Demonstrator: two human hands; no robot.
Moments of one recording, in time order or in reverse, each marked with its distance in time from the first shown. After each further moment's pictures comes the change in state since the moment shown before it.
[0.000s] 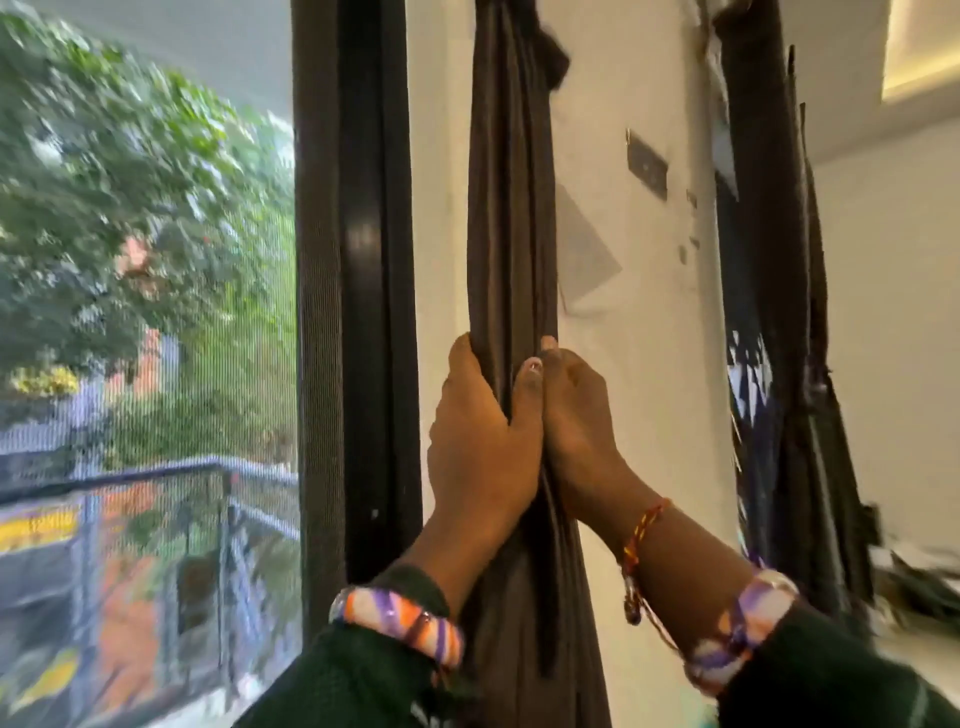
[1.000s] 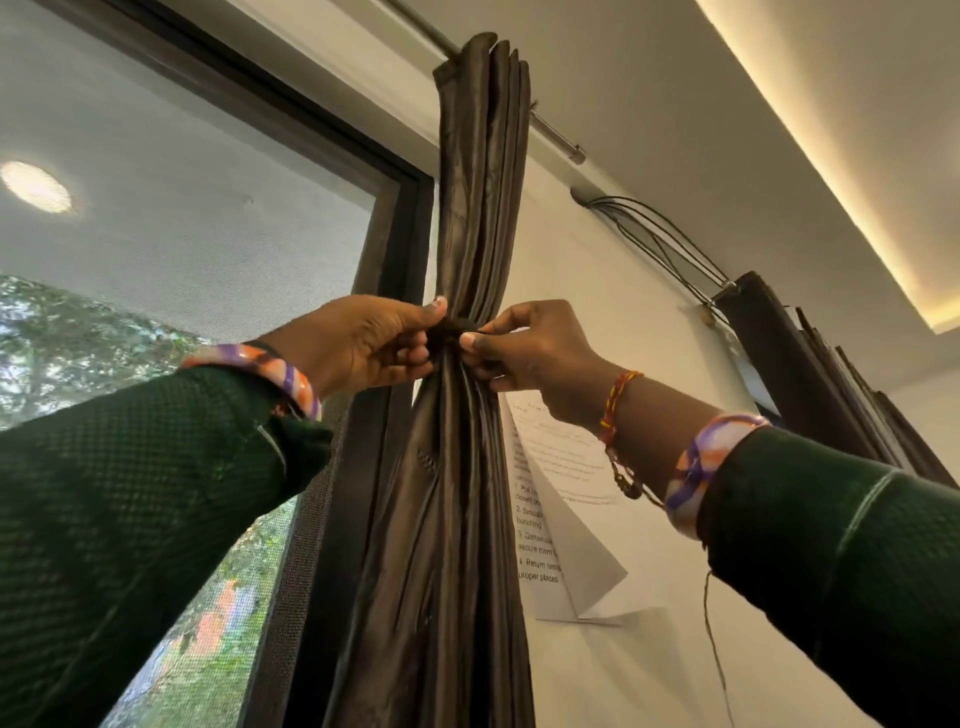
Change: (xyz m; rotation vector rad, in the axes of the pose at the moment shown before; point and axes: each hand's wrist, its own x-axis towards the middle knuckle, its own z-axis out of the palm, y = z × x) left_hand 0.226 0.188 -0.062 -0.187 -0.090 -0.131; right_hand 0.164 -0.207 -0.052 0.131 -0.367 -0.549
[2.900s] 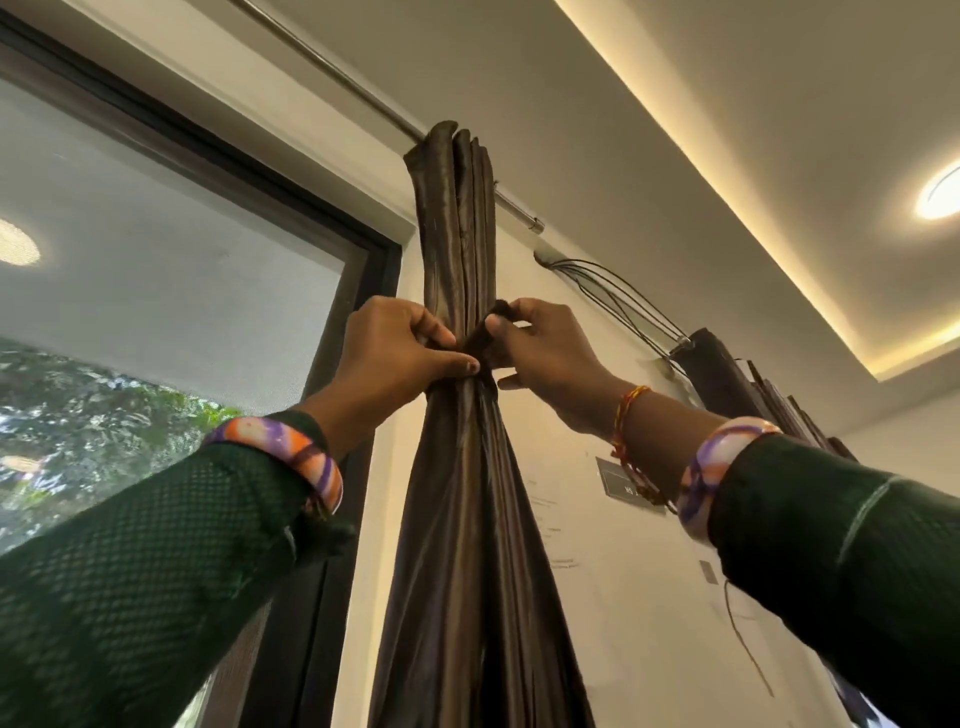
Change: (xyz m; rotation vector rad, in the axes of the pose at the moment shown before) left_hand -0.029 0.038 0.055 0.537 0.264 0.748; right_hand 0.014 -0.040 -0.060 -0.195 0.110 -0.219
